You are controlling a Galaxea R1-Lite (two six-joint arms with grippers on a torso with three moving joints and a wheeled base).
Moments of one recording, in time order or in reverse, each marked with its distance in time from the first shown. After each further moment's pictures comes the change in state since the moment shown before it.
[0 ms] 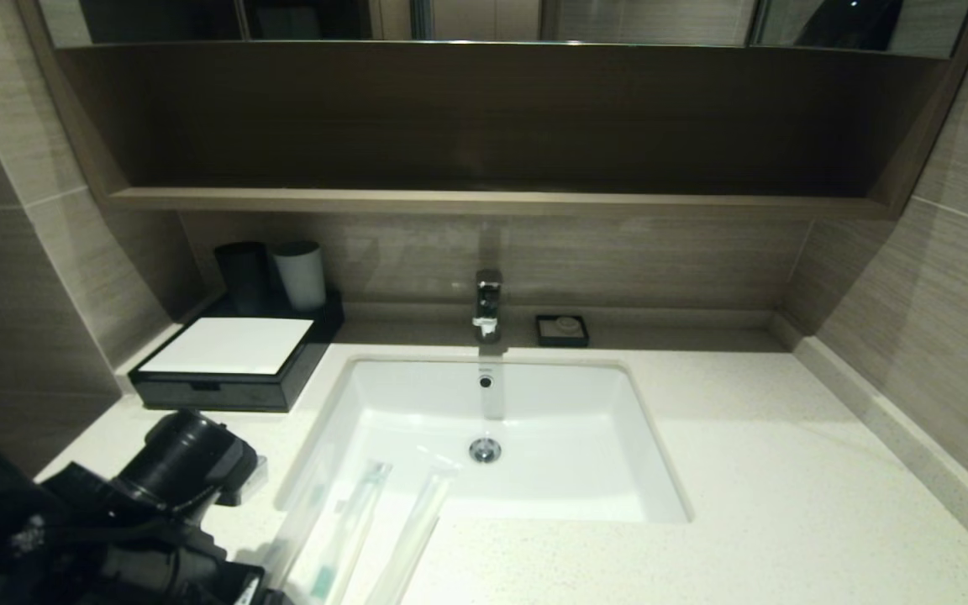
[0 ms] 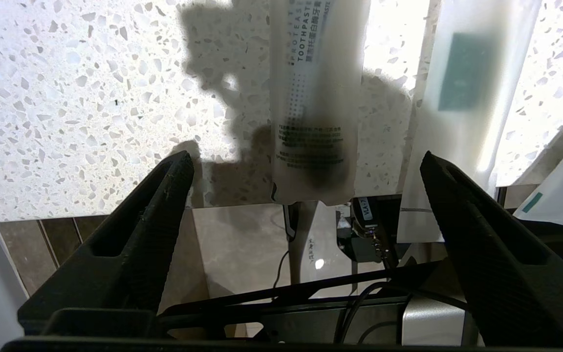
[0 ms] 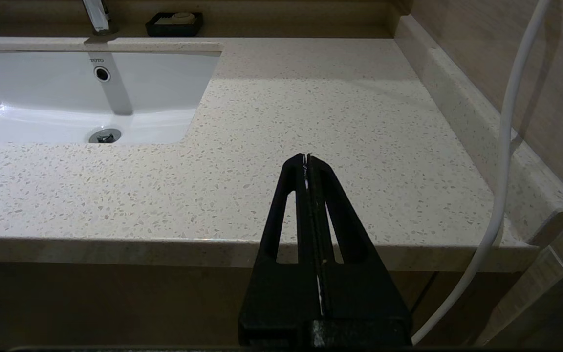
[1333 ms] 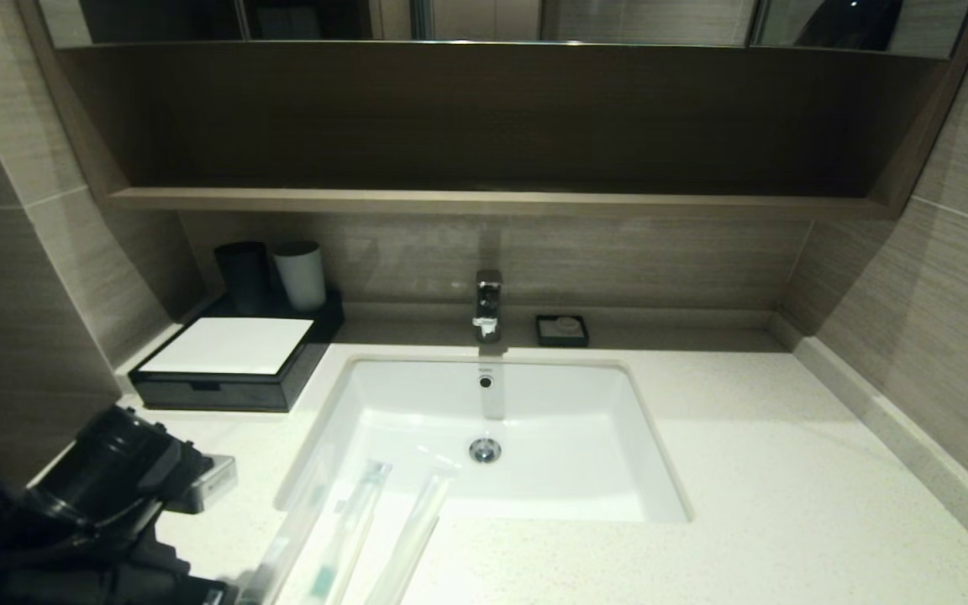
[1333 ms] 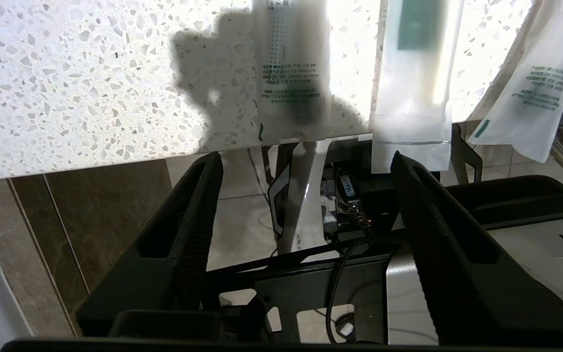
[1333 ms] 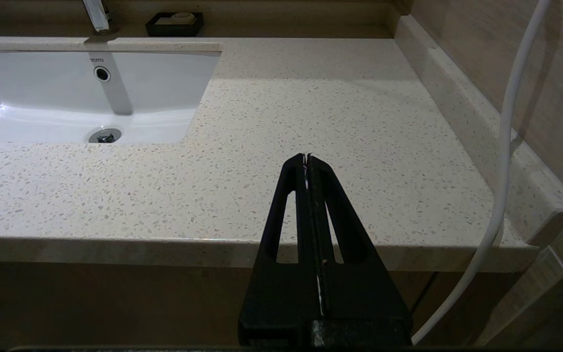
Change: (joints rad) left arm -0.002 -0.152 -0.009 0.113 -0.056 0.007; right arm 0.000 0.000 0.000 0.000 0.000 -0.001
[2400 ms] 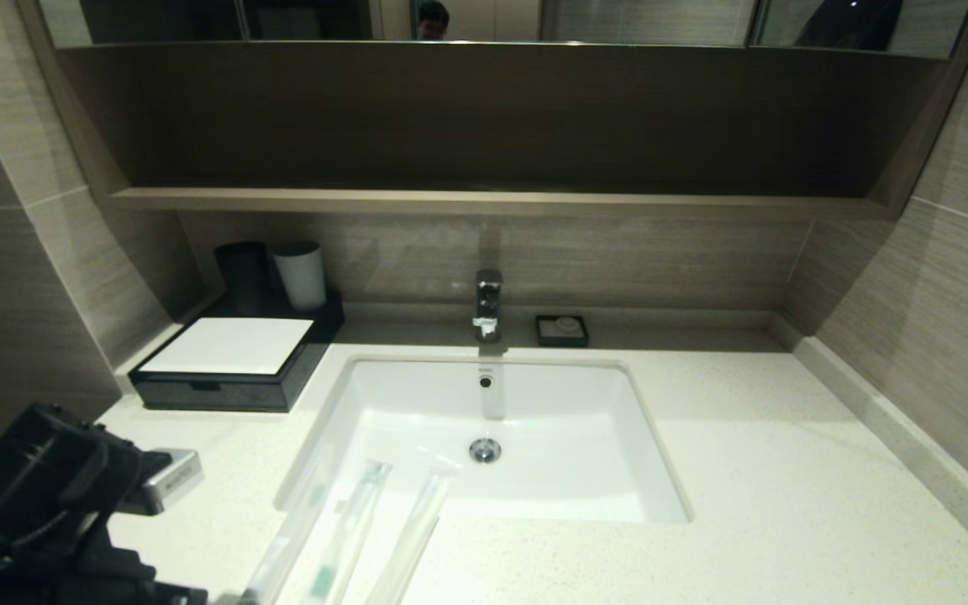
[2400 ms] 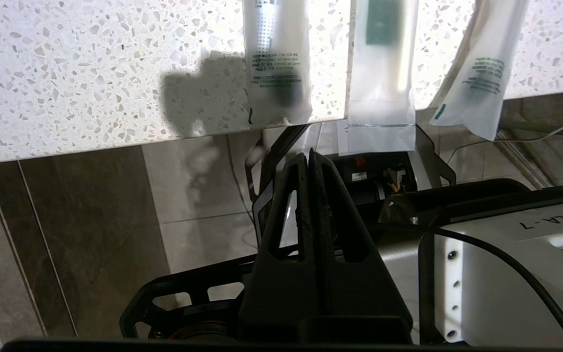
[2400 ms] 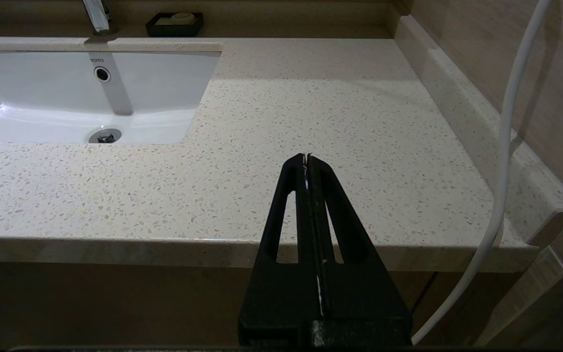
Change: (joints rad) left arm 0.000 -0.127 0.001 0.036 -0.026 -0.023; right arm 0.000 0.000 0.000 0.000 0.000 0.000
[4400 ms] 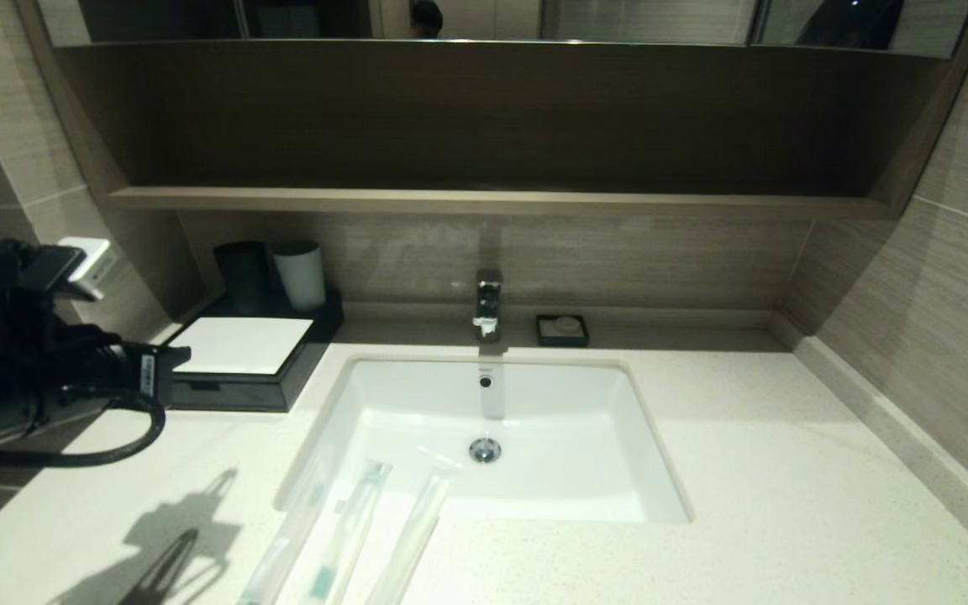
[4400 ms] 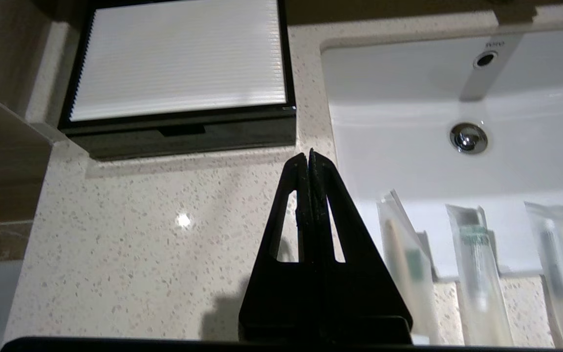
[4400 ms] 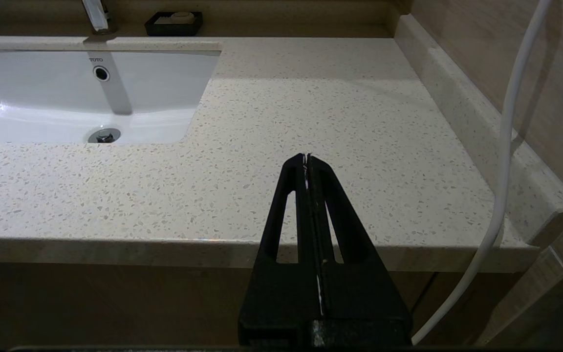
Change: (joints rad) left arm 0.461 0.133 -0.122 -0.658 -0.129 0.389; right arm 0.000 0.000 0.000 0.000 0.000 0.000
